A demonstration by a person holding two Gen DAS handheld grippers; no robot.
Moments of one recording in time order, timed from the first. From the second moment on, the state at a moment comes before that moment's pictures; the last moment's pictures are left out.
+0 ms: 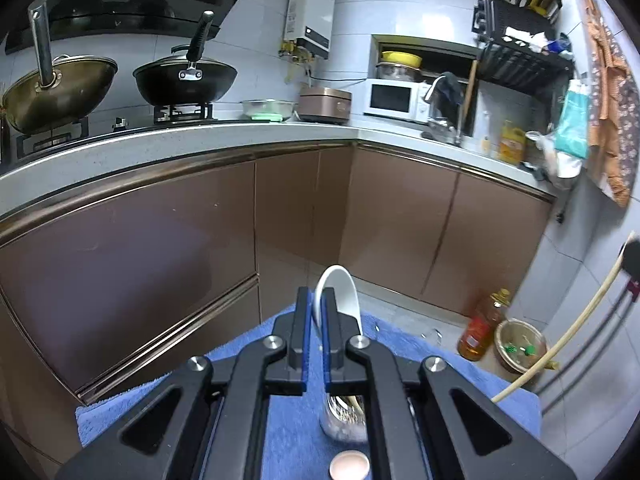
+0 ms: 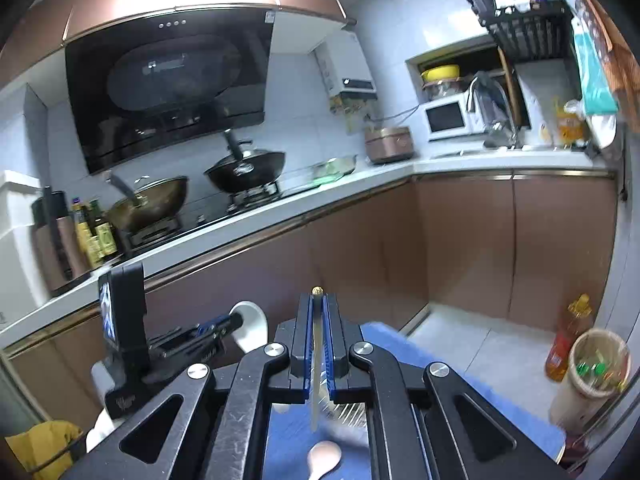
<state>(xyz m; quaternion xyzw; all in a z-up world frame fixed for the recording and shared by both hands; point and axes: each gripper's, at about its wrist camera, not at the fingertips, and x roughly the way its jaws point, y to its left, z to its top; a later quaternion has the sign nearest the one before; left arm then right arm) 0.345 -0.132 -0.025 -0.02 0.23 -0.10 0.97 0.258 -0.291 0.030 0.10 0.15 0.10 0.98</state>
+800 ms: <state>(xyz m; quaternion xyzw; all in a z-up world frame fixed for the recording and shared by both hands) 0.327 -0.150 -0.056 0.00 0.15 -0.08 0.99 0.283 -0.319 -0.045 0.12 0.20 0.05 0.97</state>
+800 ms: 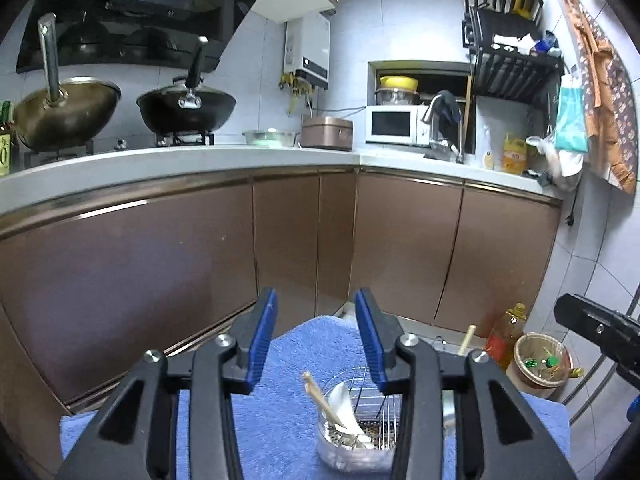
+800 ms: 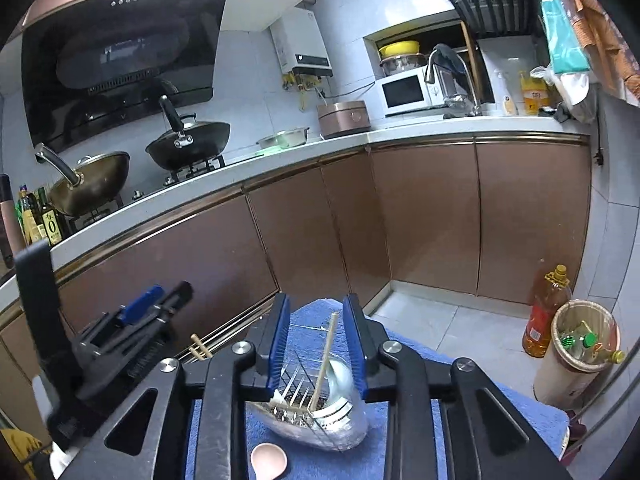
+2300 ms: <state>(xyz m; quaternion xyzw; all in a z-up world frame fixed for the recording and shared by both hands) 0.038 -0.084 -0.031 0.01 0.11 -0.07 0.99 0.024 -0.270 -0.031 0.12 0.13 0.01 0.98</state>
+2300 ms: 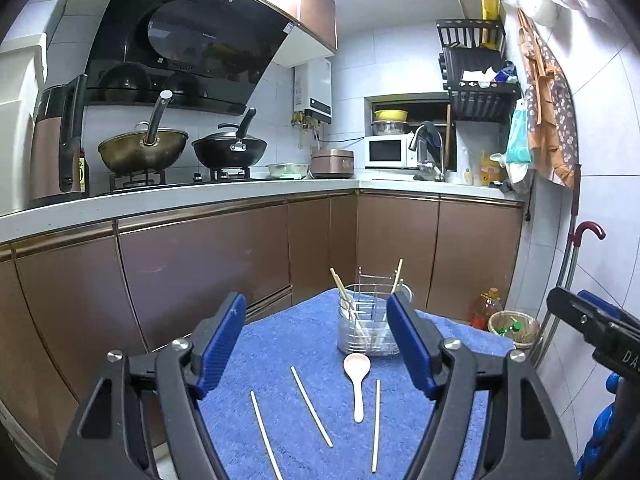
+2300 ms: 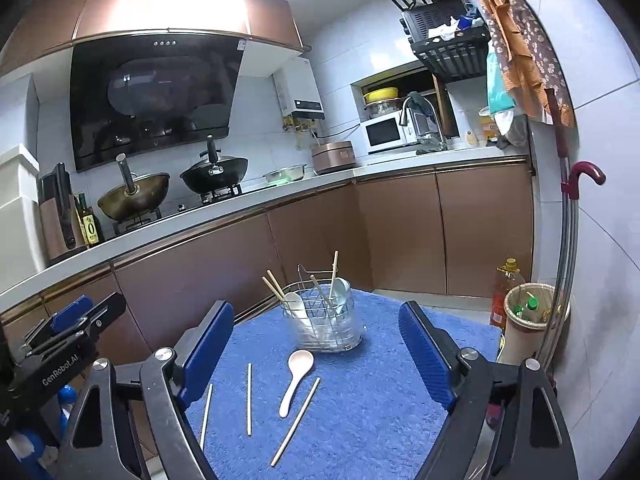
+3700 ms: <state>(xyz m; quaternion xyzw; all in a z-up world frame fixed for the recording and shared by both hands) 0.030 -0.106 -0.043 0.07 0.09 -0.04 0.99 0.020 -0.284 -0.050 0.13 0.14 -0.02 0.98</state>
